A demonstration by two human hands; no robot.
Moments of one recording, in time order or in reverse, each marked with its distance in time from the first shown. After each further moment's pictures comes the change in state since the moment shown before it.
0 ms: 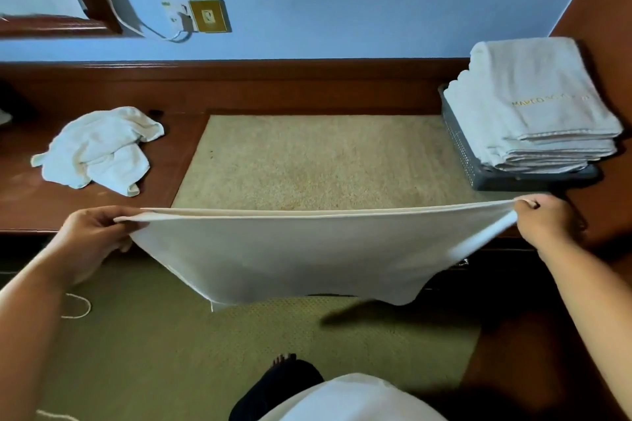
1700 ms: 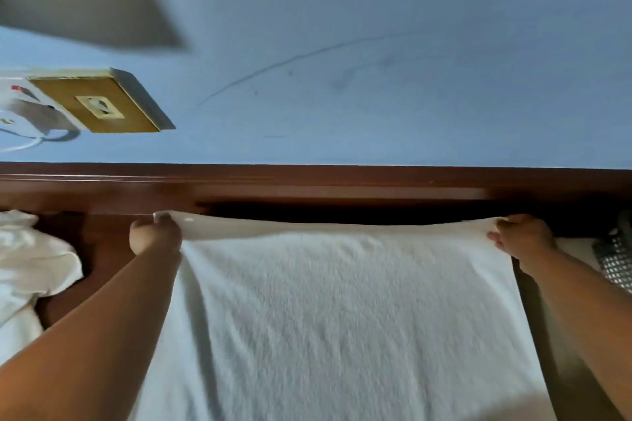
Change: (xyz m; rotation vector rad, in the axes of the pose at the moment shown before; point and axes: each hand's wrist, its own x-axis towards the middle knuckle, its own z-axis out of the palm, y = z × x) left_hand 0.669 0.073 0.161 -0.013 0.493 -0.533; right_hand 0.406 -0.281 0.416 -0.157 -0.291 0.243
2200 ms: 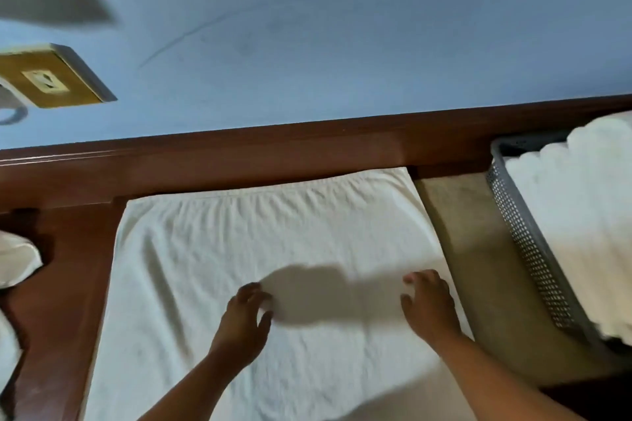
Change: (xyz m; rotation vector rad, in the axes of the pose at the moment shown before) left_hand -0.233 -0.200 0.008 0.567 -0.710 0.957; right_hand -0.212 0.182 0.030 -0.424 -0.112 -0.374
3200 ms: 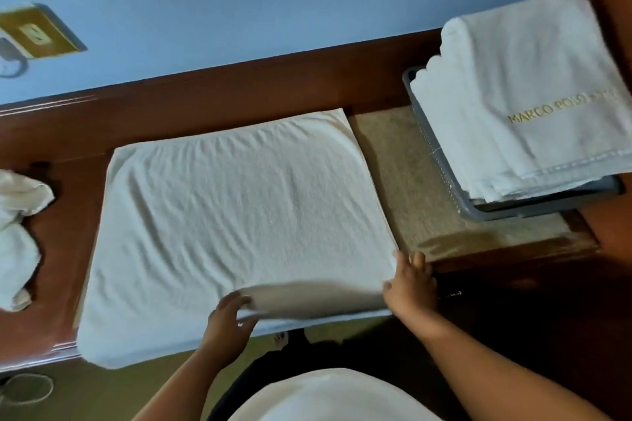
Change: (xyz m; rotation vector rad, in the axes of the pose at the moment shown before) left_hand -0.207 0.077 0.114 0.025 -0.115 -0.295; right_hand -0.174 0.155 0.017 0.035 -0.015 0.134
